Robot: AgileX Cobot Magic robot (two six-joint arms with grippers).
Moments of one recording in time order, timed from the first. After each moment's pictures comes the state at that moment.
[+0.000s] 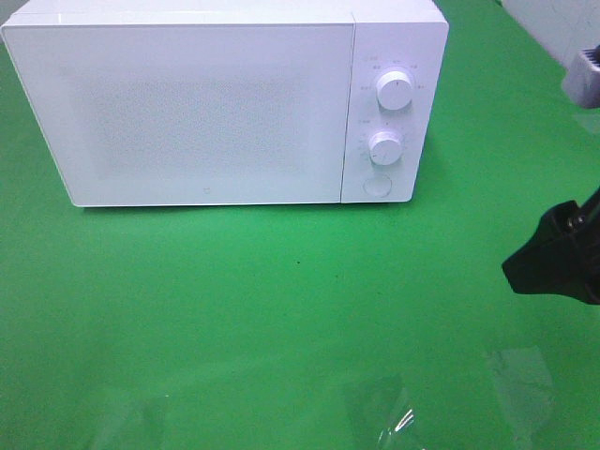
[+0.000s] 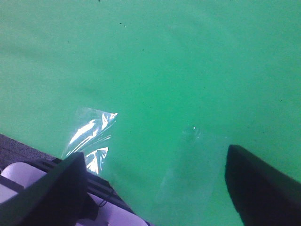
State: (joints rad) left arm 0.03 0.00 -0.52 -0.20 1.07 0.07; right arm 0.38 0.99 -0.69 0.09 0.78 -0.09
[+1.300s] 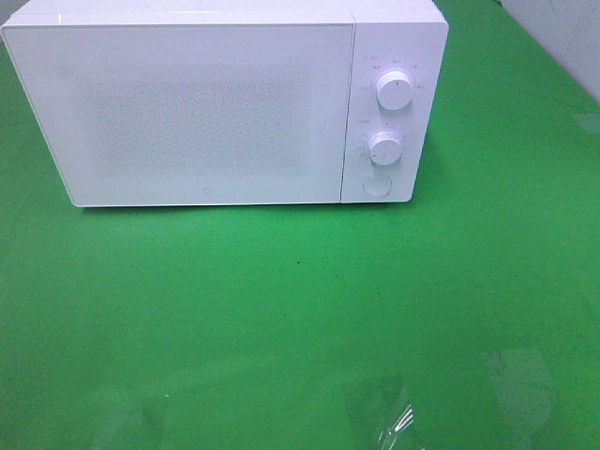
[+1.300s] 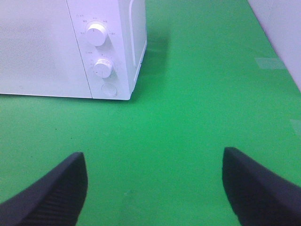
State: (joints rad) left arm 0.03 0.00 -0.52 -0.20 1.07 0.07; right arm 0.06 0.00 -0.52 0.06 0.91 -0.08
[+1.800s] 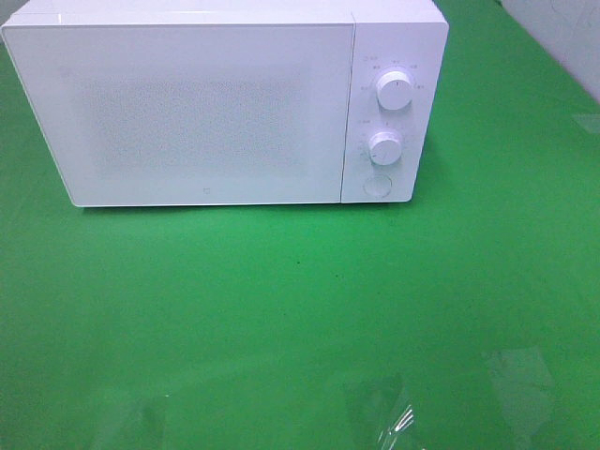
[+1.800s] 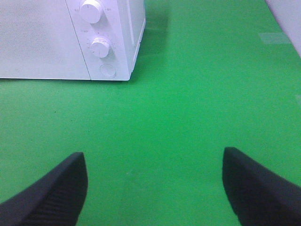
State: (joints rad) left arm 0.03 0.00 -0.52 -0.20 1.07 0.07; right arm 0.05 0.00 -0.49 0.06 0.96 -0.05
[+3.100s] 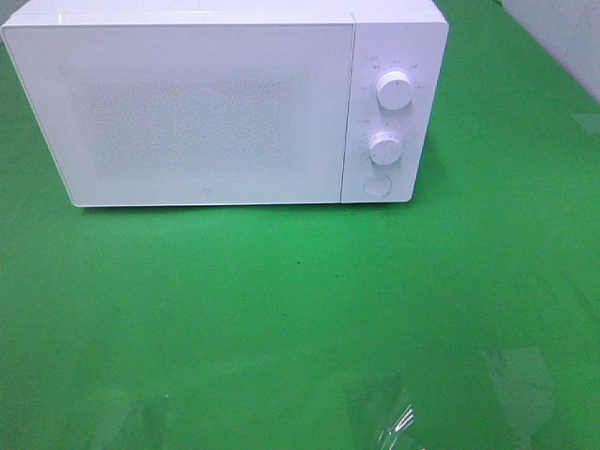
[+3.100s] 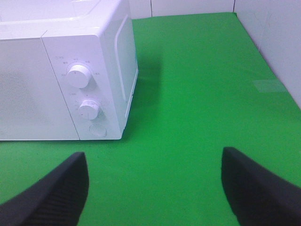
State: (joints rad) left arm 0.03 0.00 -0.52 -0.20 1.07 0.07; right arm 0.05 0.30 -0.44 0.06 0.47 -0.05
